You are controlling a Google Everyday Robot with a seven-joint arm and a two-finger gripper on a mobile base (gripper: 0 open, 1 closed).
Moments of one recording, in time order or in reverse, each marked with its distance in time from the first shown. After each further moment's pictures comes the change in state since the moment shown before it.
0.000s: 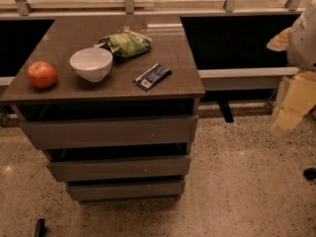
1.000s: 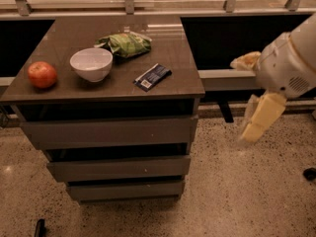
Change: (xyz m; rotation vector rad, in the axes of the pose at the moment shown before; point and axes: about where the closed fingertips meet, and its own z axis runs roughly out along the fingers) arm -0.041 0.011 0.059 -0.105 -0.297 -0.077
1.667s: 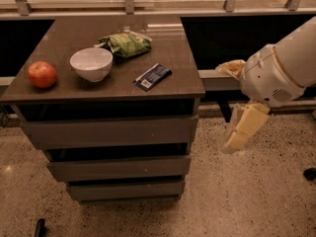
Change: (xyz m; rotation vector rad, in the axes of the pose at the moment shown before) arm -0.020 0.012 0.021 0.003 -0.076 -0.052
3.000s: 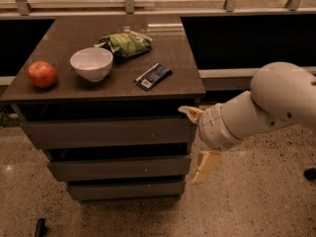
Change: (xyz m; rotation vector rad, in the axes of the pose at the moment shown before) arm 0.019 0.030 0.139 -0.043 -0.088 -0.179
